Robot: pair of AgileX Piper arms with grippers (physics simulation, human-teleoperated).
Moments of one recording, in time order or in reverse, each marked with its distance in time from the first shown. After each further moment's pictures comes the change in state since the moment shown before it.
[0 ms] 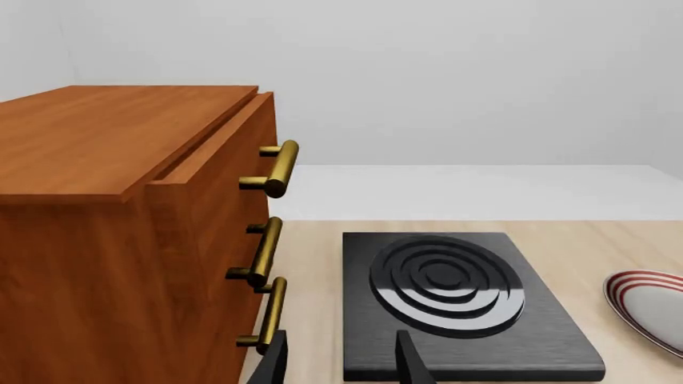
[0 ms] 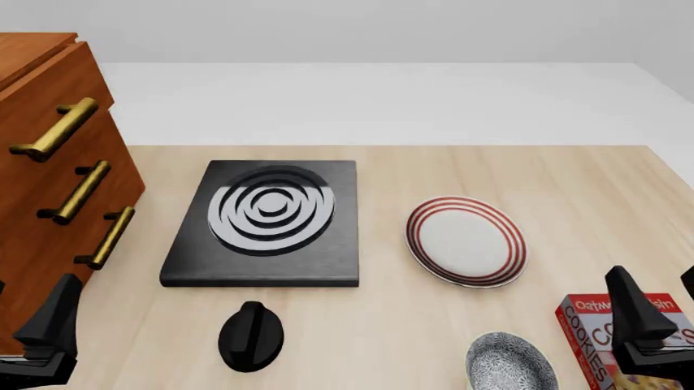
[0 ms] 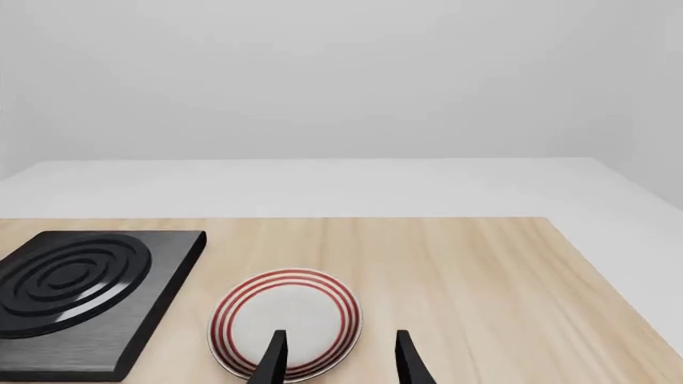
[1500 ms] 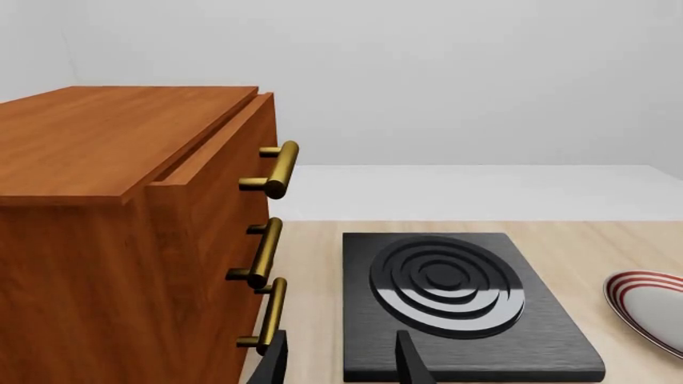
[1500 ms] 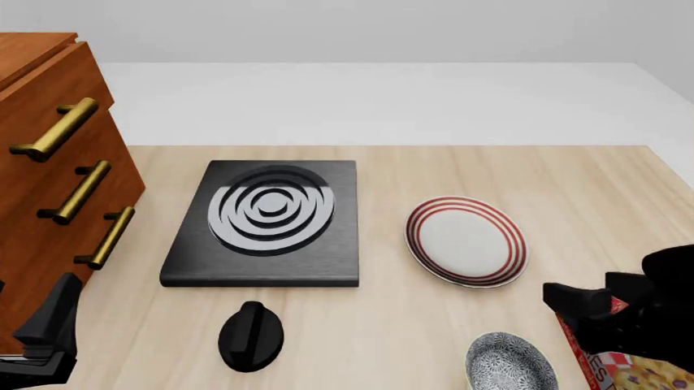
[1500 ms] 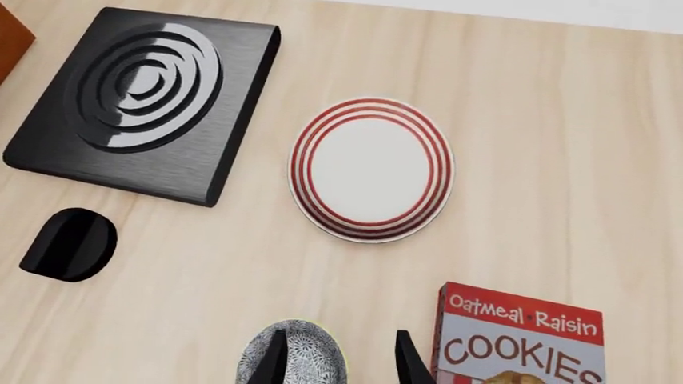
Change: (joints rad) left arm 0.000 0.005 -0.003 -0.002 0.000; right arm 0.272 0.436 -0.453 0.703 0.083
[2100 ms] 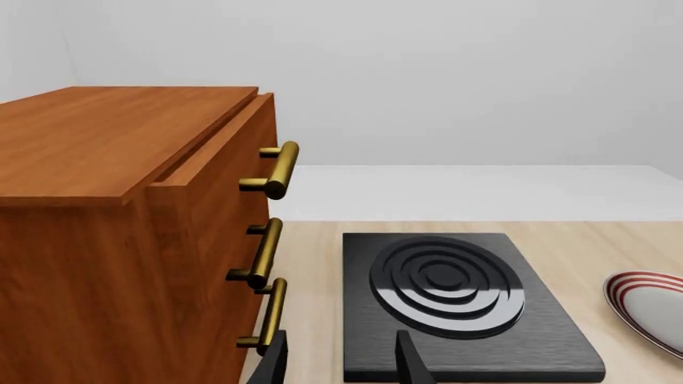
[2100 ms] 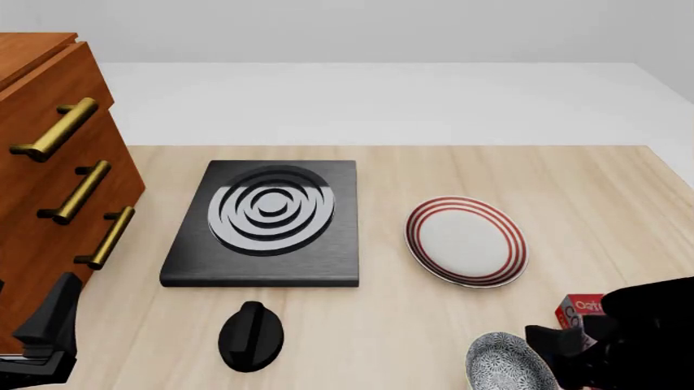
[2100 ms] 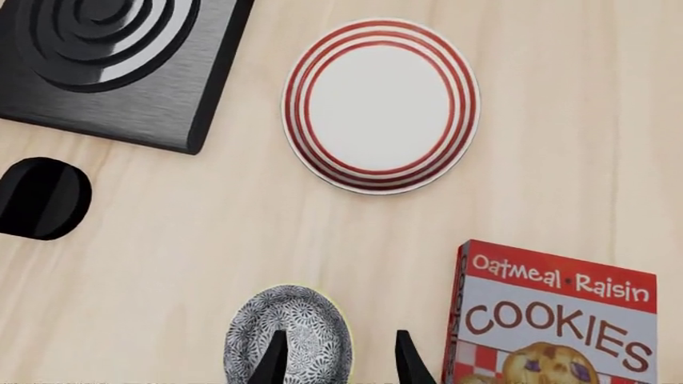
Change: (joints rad) left arm 0.000 0.003 -0.002 -0.001 0.000; right arm 0.036 0.039 0.144 -0.043 0.042
